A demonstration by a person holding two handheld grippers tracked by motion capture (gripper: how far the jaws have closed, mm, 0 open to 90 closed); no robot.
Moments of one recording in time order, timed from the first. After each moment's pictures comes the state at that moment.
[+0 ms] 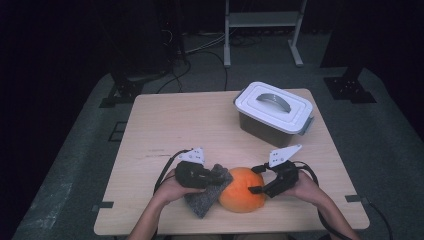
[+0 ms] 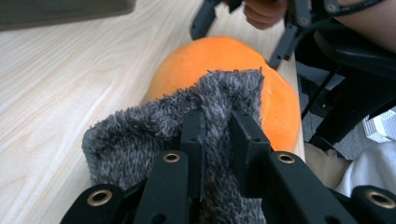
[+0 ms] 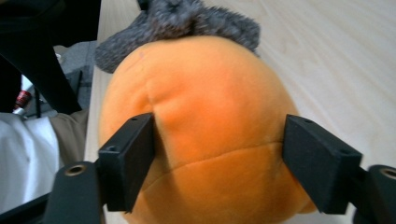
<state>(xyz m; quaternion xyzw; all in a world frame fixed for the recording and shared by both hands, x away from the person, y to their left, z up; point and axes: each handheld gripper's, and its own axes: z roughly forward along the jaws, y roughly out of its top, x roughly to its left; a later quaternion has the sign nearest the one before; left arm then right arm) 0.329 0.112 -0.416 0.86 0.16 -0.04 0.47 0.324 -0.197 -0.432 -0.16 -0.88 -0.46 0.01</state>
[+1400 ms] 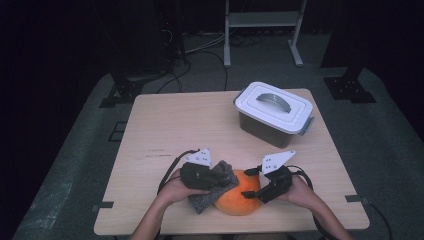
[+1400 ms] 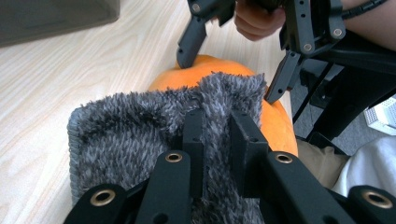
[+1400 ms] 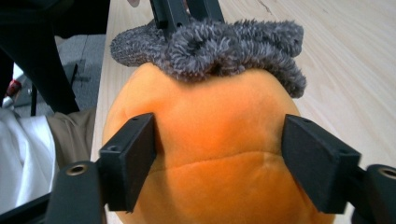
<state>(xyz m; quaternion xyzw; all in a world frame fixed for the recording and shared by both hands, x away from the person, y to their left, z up) 0.320 0.096 -0.405 0.87 0.13 -0.03 0.47 0.309 -0.175 -0.426 -0.13 -0.88 -0.46 -0.02</state>
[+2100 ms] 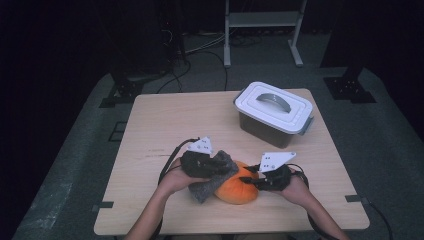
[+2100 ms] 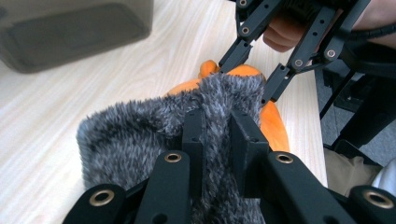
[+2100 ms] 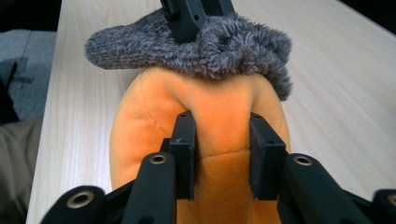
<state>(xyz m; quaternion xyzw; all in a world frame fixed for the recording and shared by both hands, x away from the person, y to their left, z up) 0.339 0.093 -0.391 0.87 0.14 0.00 0.46 0.307 -0.171 -0.417 -0.13 -0.87 -0.46 -0.11</state>
